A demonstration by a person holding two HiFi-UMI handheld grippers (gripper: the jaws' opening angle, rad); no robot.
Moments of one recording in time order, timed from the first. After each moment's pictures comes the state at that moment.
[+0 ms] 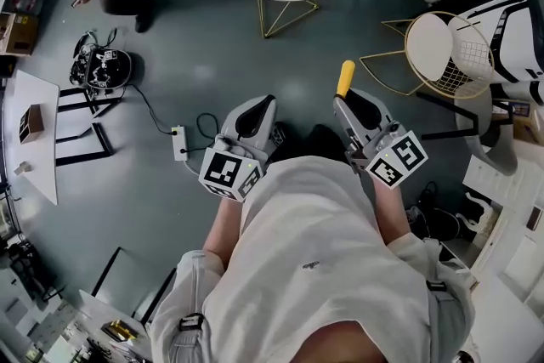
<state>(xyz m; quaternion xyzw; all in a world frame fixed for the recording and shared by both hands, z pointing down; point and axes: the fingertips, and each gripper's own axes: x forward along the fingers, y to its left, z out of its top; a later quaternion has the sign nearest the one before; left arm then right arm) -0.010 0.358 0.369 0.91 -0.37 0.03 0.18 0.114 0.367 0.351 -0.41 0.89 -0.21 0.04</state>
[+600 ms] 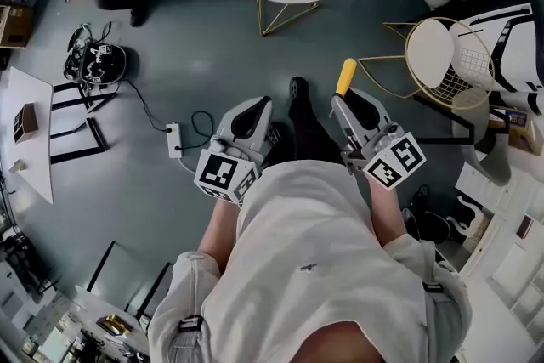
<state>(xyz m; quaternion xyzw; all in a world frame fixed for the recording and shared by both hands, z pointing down) -0.017 0.316 0.384 0.90 -0.38 0.04 0.20 0.112 0.318 0.361 -0.41 0.88 -0.24 0.05</state>
